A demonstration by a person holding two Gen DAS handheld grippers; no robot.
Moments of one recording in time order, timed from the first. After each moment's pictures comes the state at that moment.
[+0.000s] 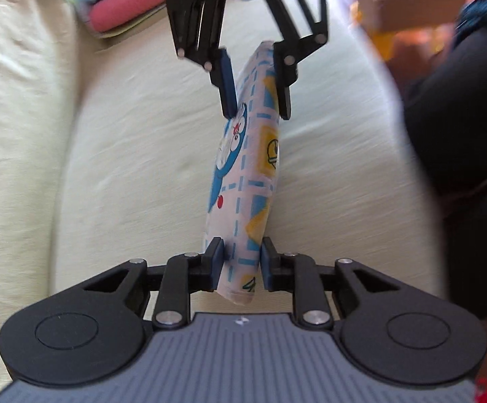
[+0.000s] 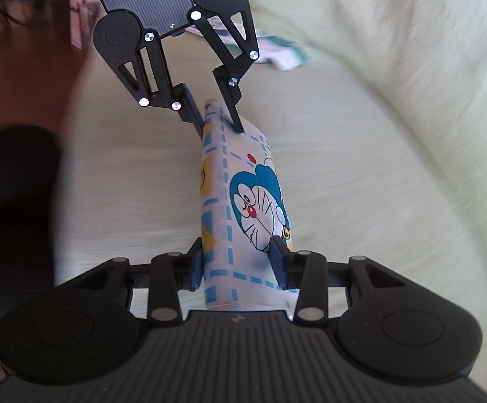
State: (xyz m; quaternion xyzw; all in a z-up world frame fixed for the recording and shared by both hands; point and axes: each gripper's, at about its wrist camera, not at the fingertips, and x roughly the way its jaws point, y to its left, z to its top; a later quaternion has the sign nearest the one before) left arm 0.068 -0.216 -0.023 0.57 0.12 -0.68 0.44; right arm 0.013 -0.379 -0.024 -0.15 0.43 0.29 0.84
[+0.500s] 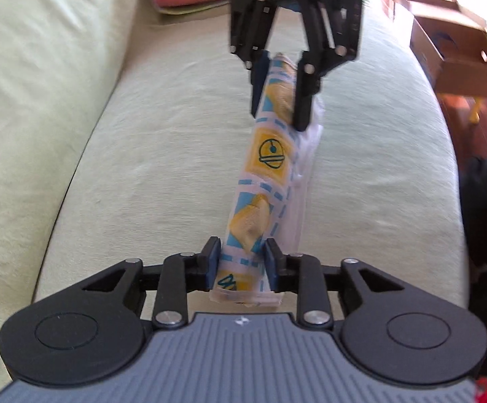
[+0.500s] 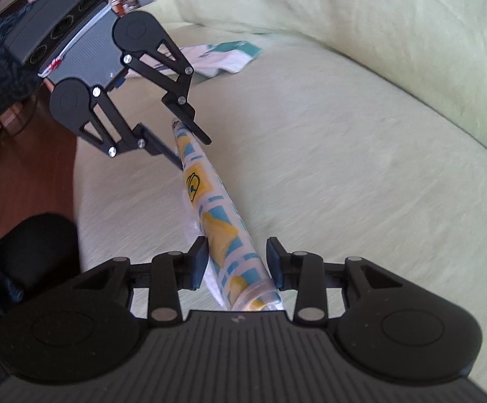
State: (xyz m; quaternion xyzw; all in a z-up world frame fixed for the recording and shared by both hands) left arm 0.149 -0.302 -0.024 0.50 0.19 -0.66 0.53; right arm 0.061 -0.471 -0.017 0.01 0.44 0.24 0.86
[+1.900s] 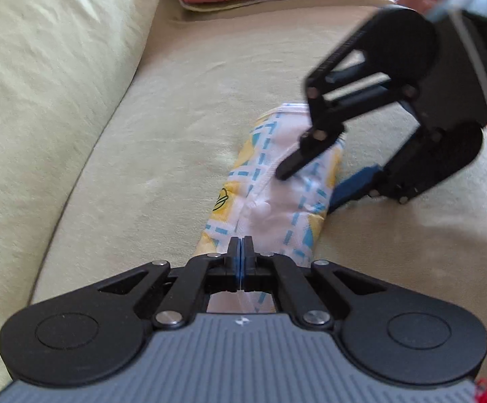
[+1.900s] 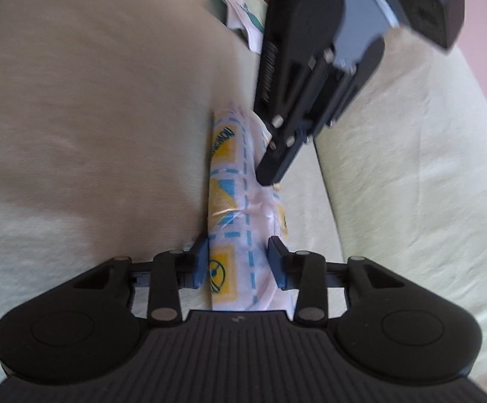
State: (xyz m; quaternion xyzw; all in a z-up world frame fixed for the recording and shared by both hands) left arm 0.147 -0.339 -0.045 0.51 0.15 -0.65 0.55; right arm 0.020 -0.328 -0.090 -0.48 0.32 0.08 0.81
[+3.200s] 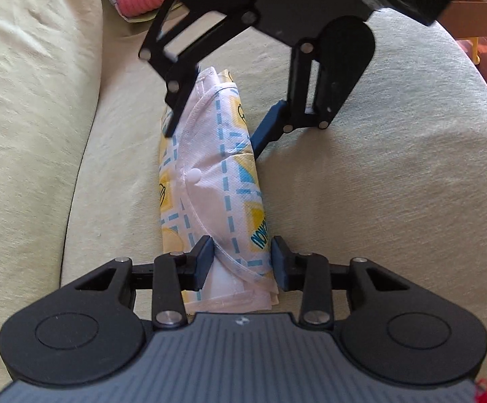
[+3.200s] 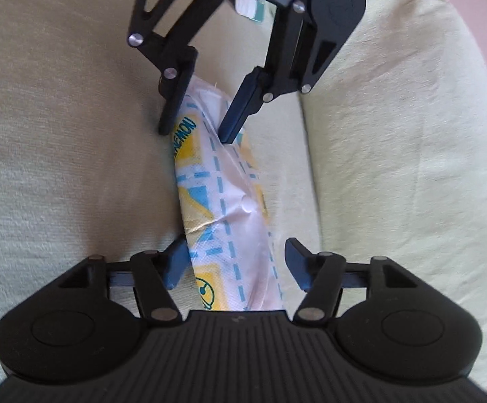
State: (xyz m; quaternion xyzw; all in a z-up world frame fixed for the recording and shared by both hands) left arm 0.166 -0.345 -0.080 0.56 0.09 -0.67 0.48; right arm 0.062 -0.362 -0.096 -0.52 0.34 0.08 0.77
